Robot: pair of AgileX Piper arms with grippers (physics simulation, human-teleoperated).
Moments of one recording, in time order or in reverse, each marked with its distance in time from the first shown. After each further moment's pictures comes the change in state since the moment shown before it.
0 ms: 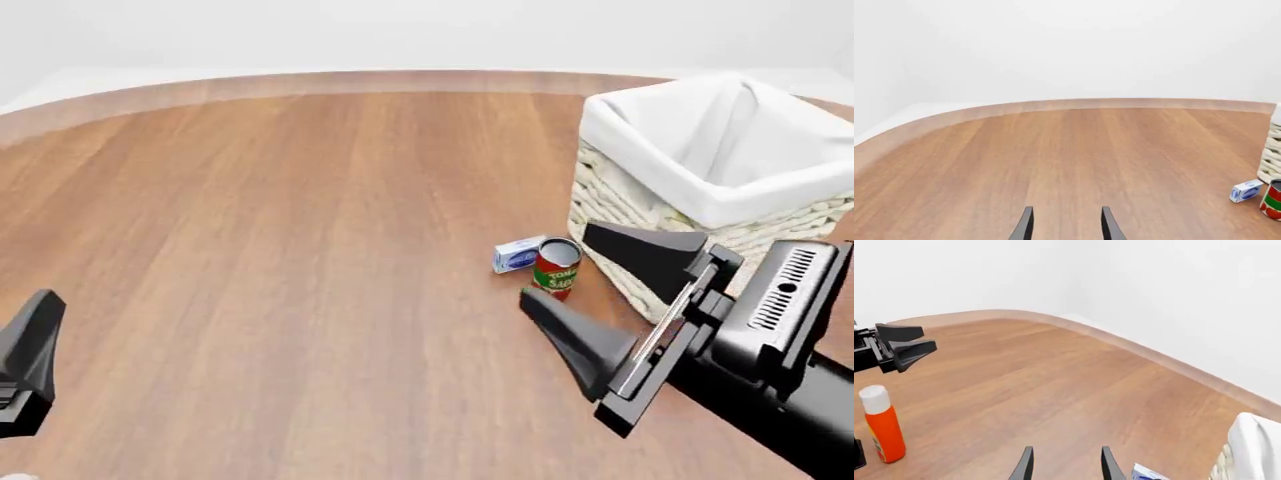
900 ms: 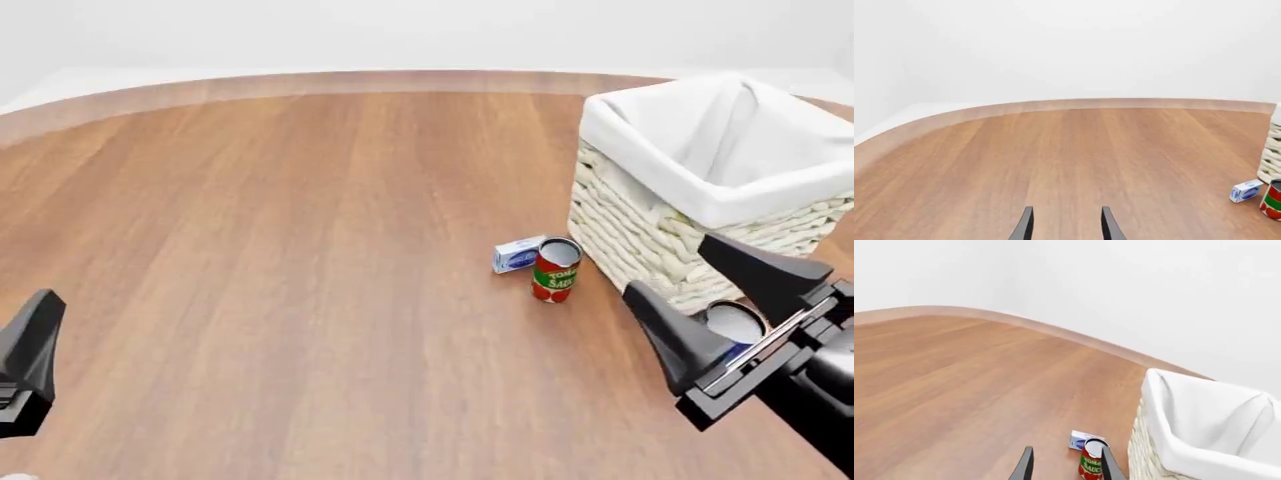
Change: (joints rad) left arm 0.000 0.000 0.000 0.000 0.000; right arm -0.277 -0.257 0.143 0.087 -0.017
